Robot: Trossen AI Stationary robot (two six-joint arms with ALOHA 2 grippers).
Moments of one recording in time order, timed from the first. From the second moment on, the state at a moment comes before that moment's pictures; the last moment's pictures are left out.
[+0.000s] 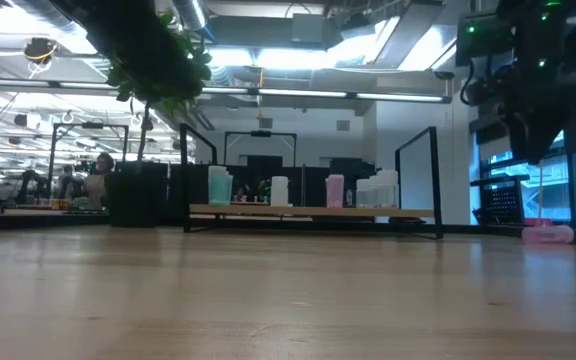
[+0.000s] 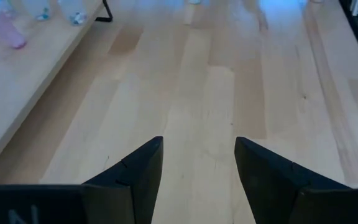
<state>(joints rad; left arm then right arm) -0.40 1.21 0.74 -0.21 -0.46 -0.38 -0.45 1.03 0.84 -1.25 0.21 -0.12</state>
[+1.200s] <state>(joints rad) -0.39 1.21 0.74 -0.21 -0.46 -0.38 -0.56 1.35 0.82 -1.21 0.18 -0.21</state>
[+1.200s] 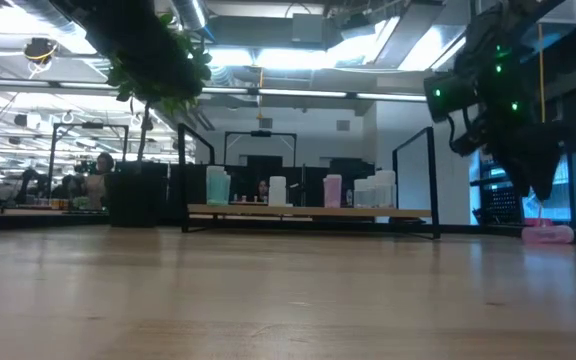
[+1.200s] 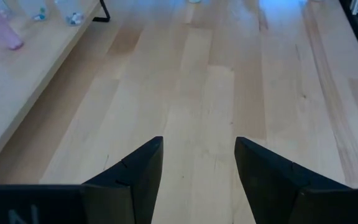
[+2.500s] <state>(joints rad) -0.23 1.25 0.74 0.08 -0.29 -0.03 0.19 0.98 1.21 -1.50 0.33 0.86</state>
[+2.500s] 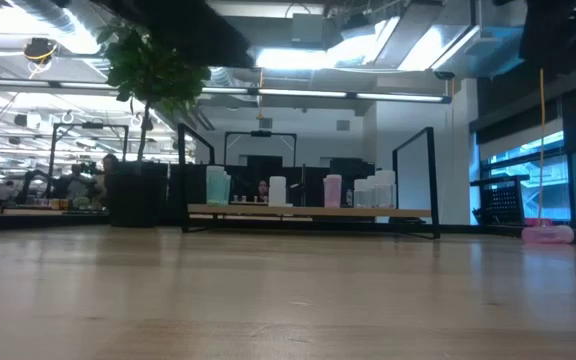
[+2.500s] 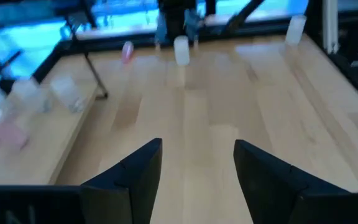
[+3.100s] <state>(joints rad) -0.06 1.64 1.04 0.11 -0.14 0.17 0.20 0.99 1.21 -1.46 0.36 0.83</state>
